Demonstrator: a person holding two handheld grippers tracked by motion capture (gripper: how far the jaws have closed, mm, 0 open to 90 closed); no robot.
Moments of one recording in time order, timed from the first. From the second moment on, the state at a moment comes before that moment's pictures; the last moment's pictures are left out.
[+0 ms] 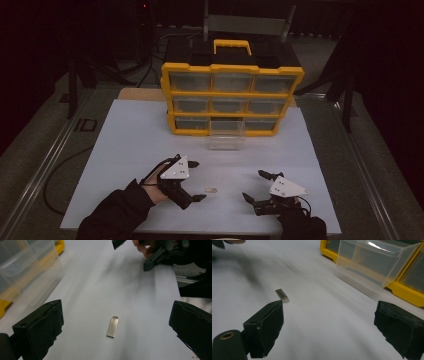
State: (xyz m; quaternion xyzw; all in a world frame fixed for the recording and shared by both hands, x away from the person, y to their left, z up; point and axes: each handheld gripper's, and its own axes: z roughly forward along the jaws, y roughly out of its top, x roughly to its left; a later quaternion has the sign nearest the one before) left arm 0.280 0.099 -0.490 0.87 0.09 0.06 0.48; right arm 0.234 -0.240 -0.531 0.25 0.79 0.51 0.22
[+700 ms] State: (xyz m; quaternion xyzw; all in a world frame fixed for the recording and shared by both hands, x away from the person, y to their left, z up) left arm 0.294 0.079 -0.527 0.90 0.09 0.04 0.43; right arm 0.234 -0.240 -0.531 0.26 0.79 0.50 0.22
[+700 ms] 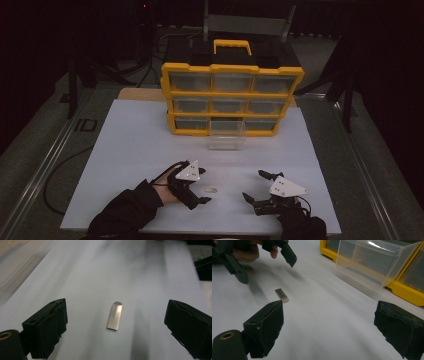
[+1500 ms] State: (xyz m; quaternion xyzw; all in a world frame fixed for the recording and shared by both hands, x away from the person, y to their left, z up) left arm 0.305 0.066 -0.535 0.92 0.08 0.03 0.39; right arm 0.234 -0.241 -0.530 0.26 0.79 0.51 0.22
